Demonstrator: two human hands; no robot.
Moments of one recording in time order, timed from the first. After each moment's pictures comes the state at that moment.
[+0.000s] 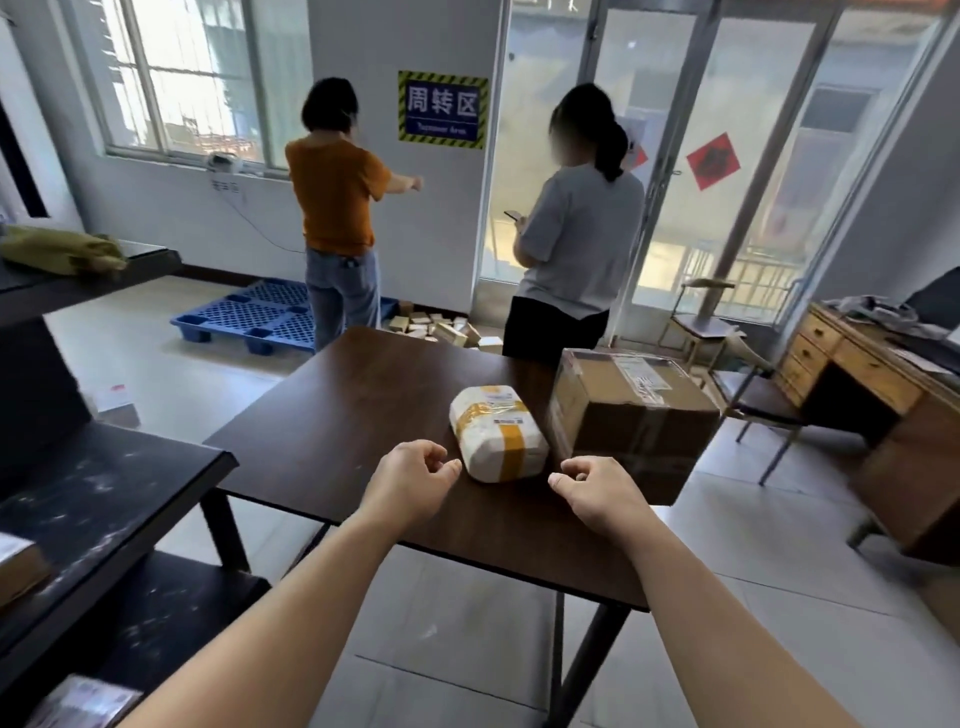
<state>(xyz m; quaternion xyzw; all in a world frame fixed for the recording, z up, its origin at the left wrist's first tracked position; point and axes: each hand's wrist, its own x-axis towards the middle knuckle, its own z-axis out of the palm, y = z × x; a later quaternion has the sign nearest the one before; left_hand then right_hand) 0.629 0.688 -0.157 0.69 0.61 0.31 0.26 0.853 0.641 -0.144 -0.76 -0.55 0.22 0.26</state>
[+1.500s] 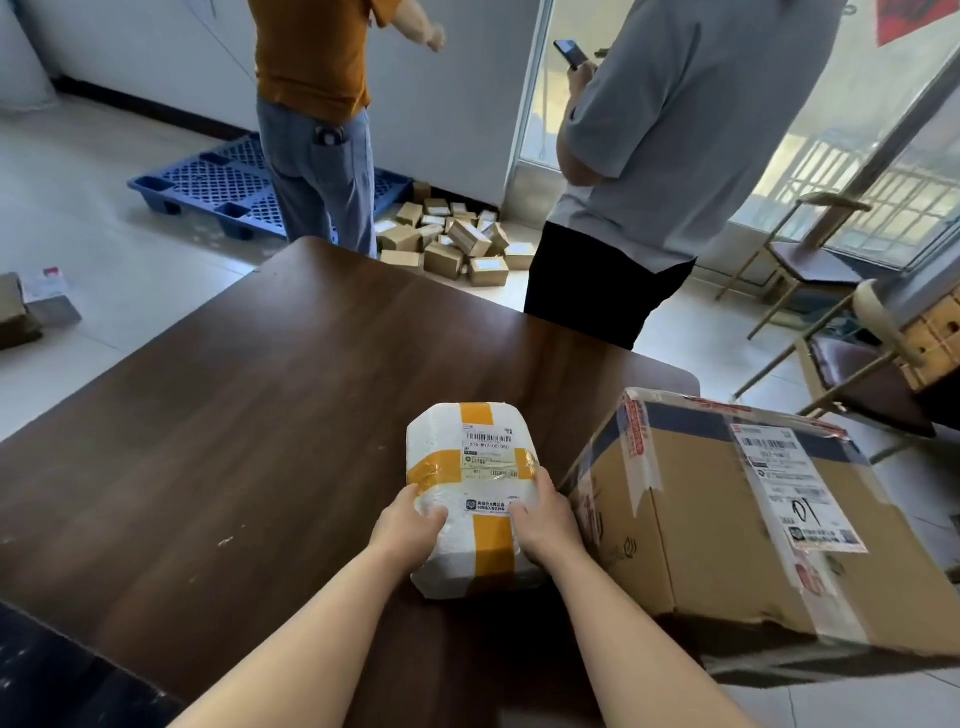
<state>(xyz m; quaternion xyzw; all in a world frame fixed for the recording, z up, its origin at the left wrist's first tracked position) 0.782 1.058 -0.356 0.49 0.71 0.15 0.49 0.958 1.055 -0.348 -0.78 -0.50 0.35 0.14</state>
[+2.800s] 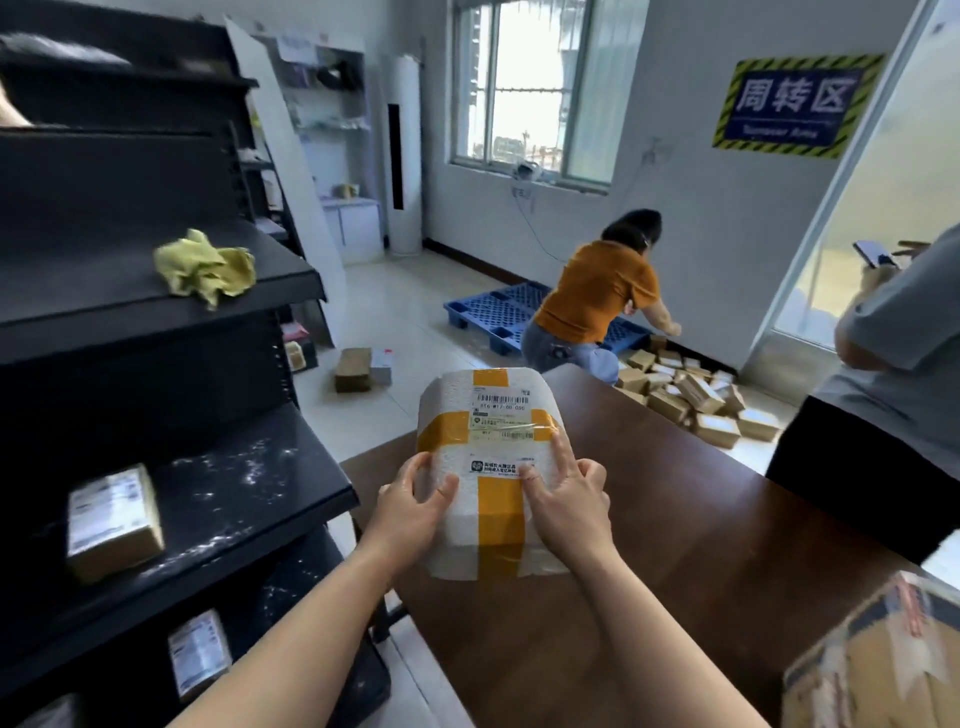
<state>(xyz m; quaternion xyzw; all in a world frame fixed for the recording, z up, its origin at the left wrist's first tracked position) 0.571 0.904 -0.193 0.36 0.74 0.46 0.32 0.729 0.999 -0.187 -0.57 -0.72 0.32 0.24</state>
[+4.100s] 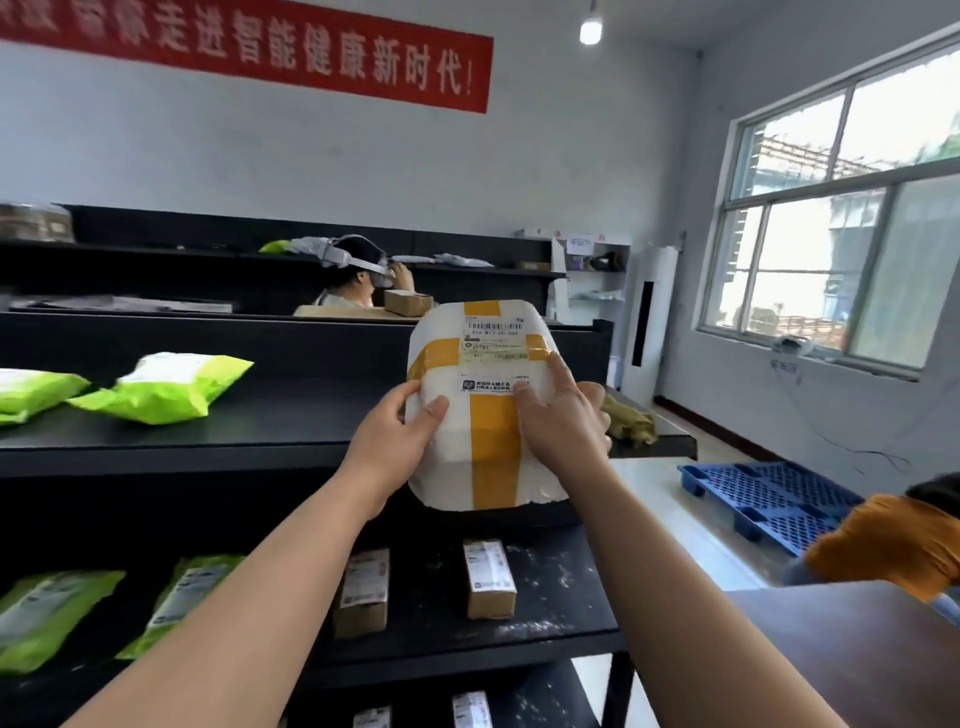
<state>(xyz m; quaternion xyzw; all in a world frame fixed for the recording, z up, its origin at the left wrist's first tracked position) 0.367 0.545 0.033 0.26 0.74 0.62 0.00 0.445 0.705 0.053 -0.30 -0.83 0.34 0.32</state>
